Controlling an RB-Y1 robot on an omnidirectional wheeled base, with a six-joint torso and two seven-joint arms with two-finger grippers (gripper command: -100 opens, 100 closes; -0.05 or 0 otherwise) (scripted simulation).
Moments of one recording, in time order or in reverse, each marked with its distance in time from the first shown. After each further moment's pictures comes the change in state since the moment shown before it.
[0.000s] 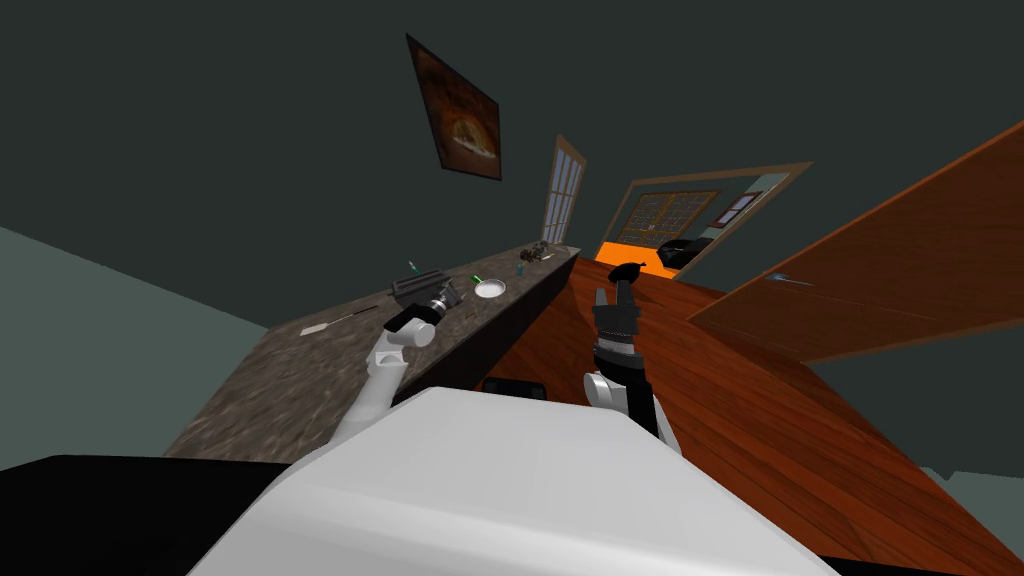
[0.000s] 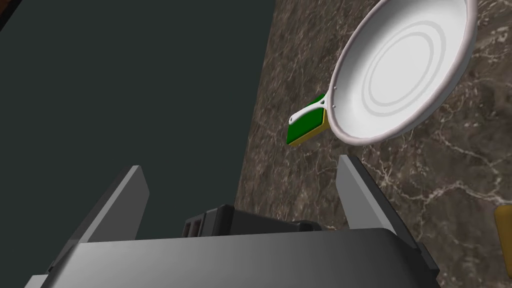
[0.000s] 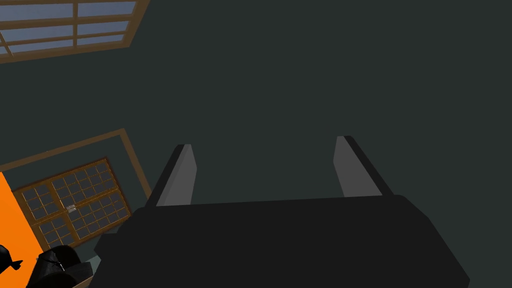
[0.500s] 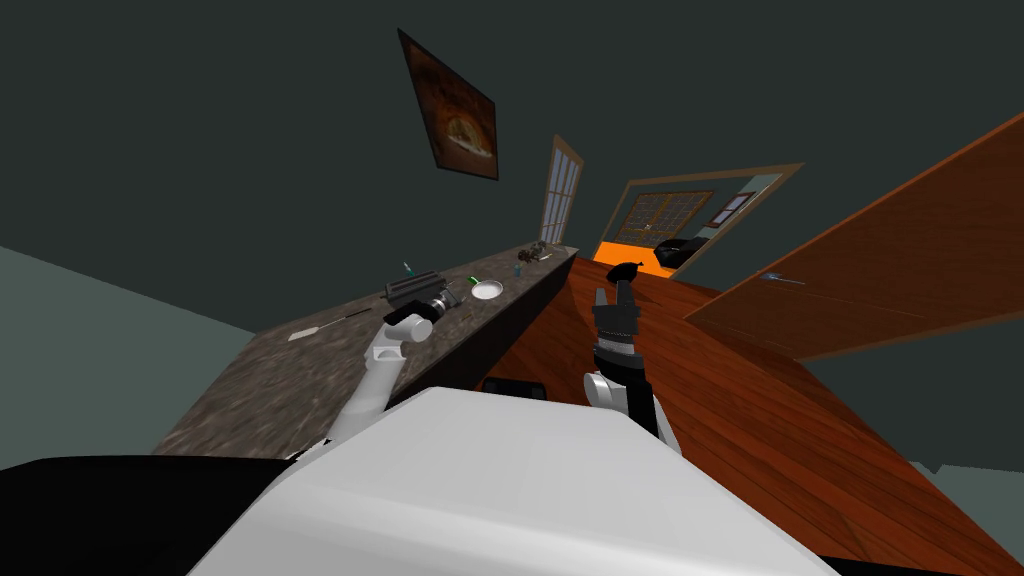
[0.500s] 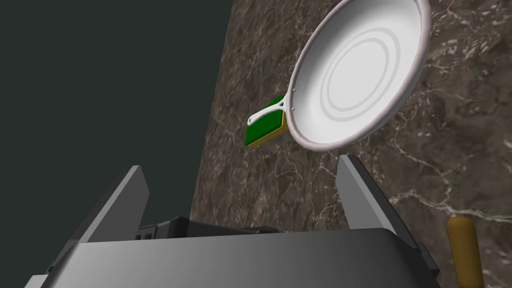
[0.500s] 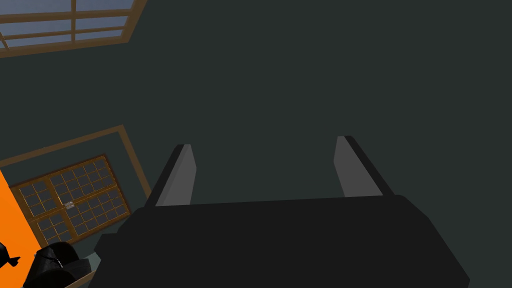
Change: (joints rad) left arm -0.037 0.040 0.022 0.034 0.057 0.133 0.064; right arm 0.000 0.000 0.000 0.000 0.000 0.000 0.000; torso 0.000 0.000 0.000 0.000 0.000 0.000
